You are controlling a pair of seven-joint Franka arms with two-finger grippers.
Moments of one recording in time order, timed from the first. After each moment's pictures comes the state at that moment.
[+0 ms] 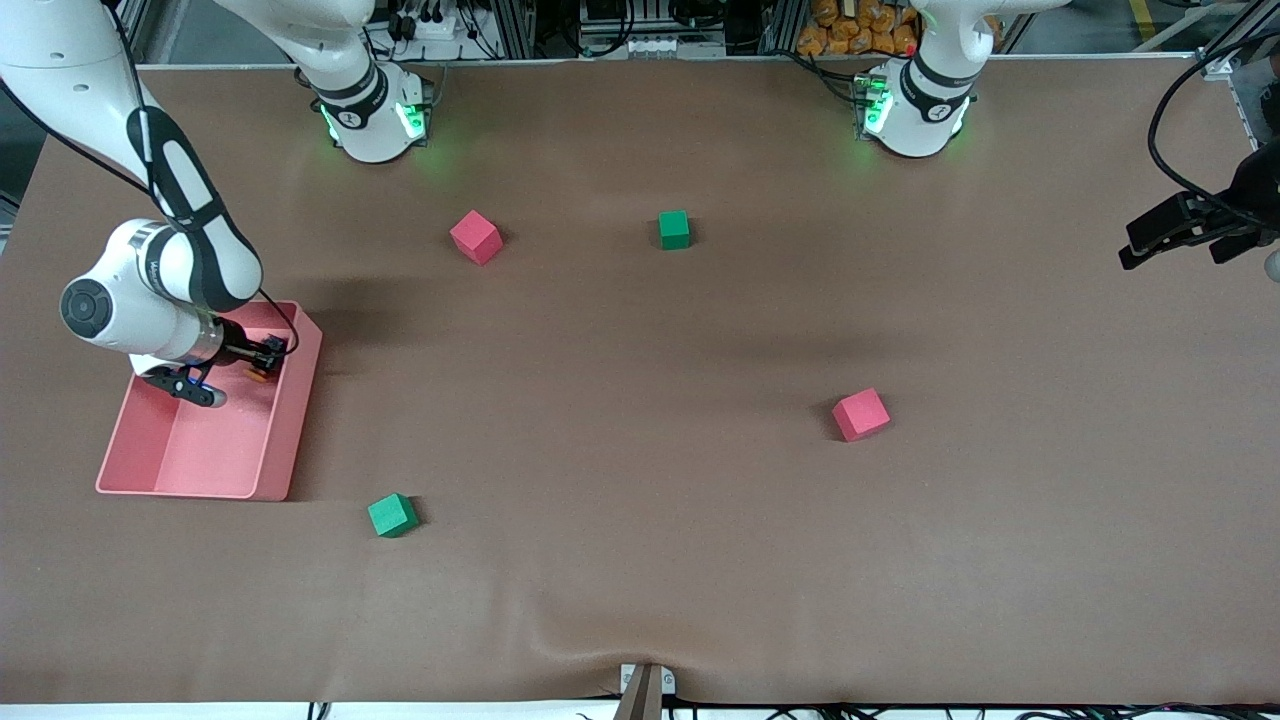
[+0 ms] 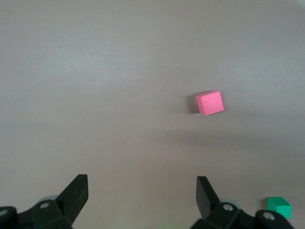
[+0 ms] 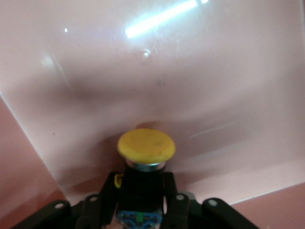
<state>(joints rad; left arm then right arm) 0.02 -0.01 -0.03 -1.55 -0.02 1.54 -0.07 -0.21 0.39 -0.04 -2.24 0.01 2.45 0.13</state>
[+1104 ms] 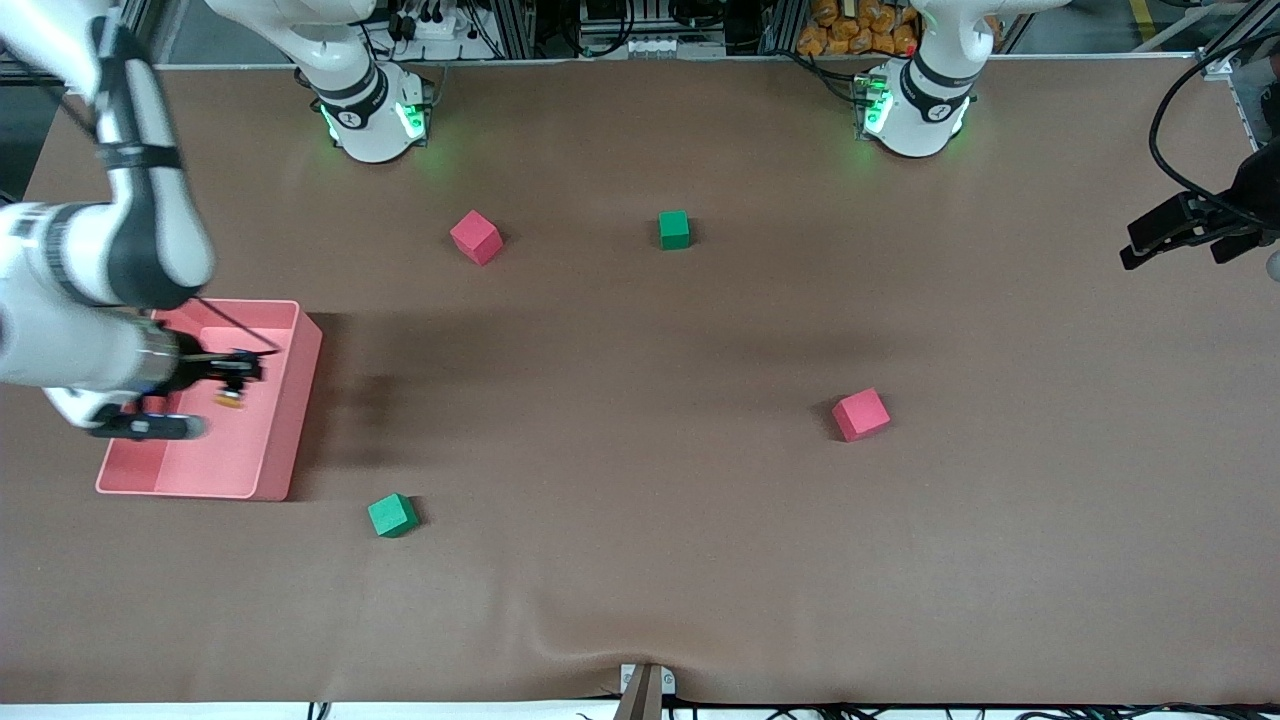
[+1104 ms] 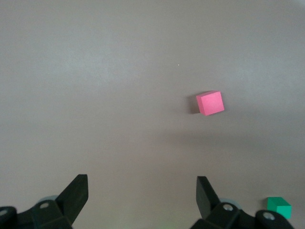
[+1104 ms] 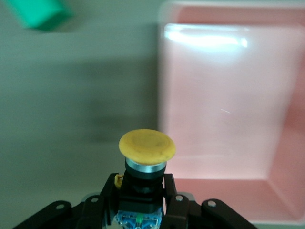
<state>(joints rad) 0.03 -0.01 -0.02 -1.55 -0.02 1.54 -0.07 0.06 0.30 -0.02 -1.76 0.01 1.86 -0.03</state>
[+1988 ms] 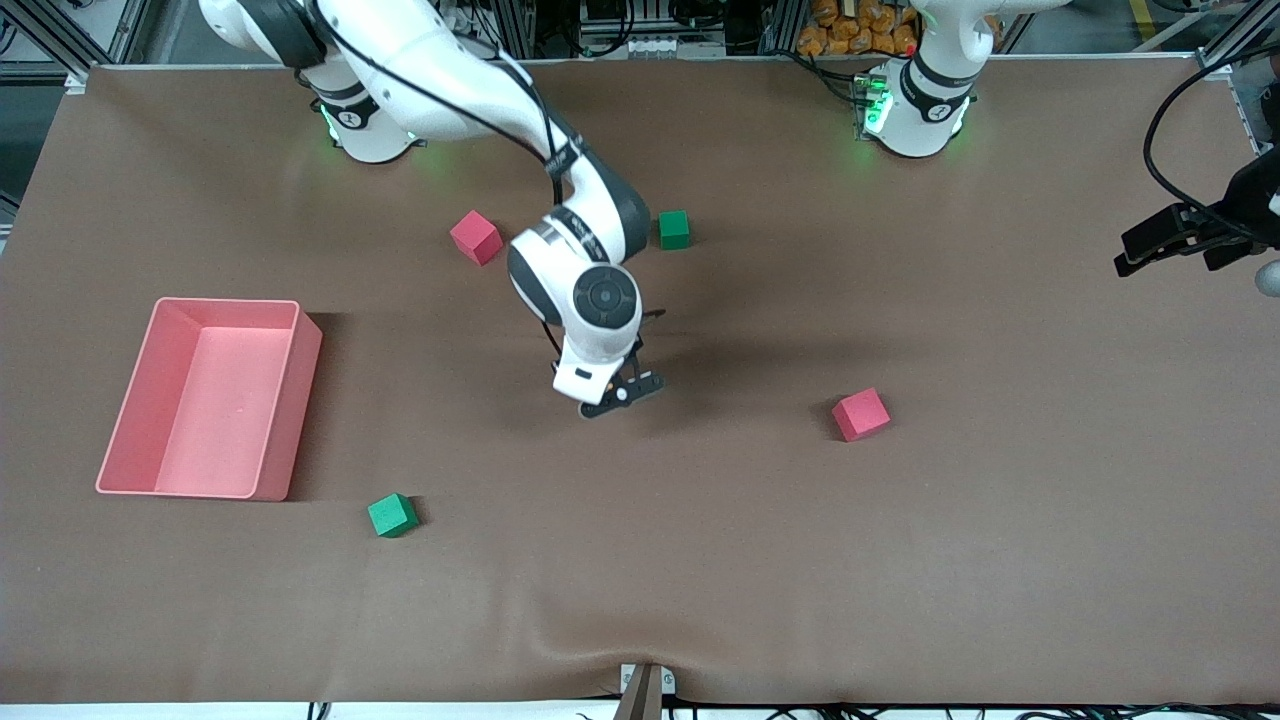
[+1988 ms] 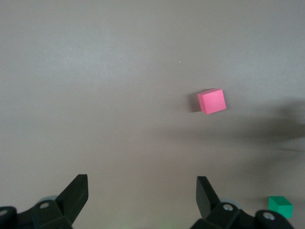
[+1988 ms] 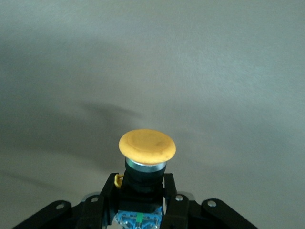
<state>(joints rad) 0.03 0.02 -0.02 -1.55 -0.02 1.54 -0.07 0.73 0.83 -0.04 -1.32 0.03 2.01 0.32</state>
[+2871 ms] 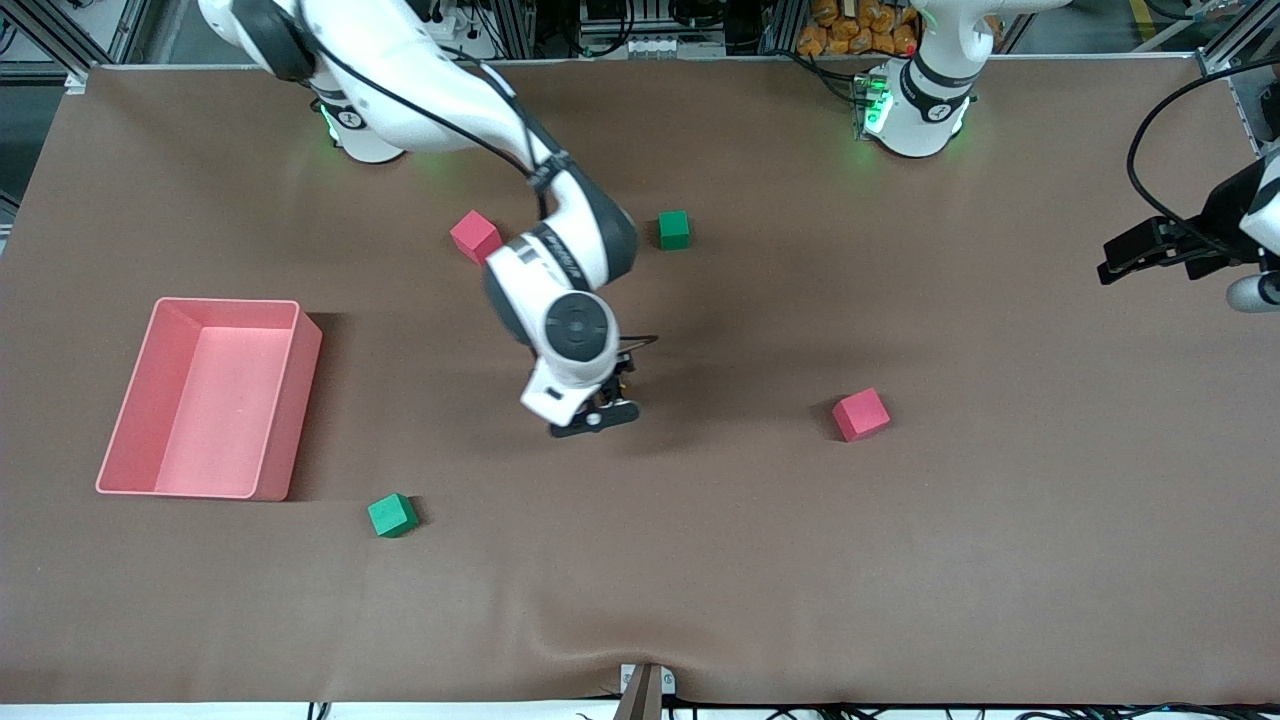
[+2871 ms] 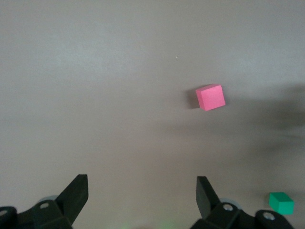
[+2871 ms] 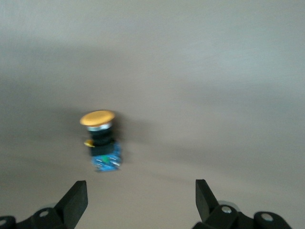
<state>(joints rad) 0.01 0.05 -0.03 -1.55 -0.02 1.53 -0.07 0.64 0.75 -0.06 -1.21 0.08 1.78 0.36</state>
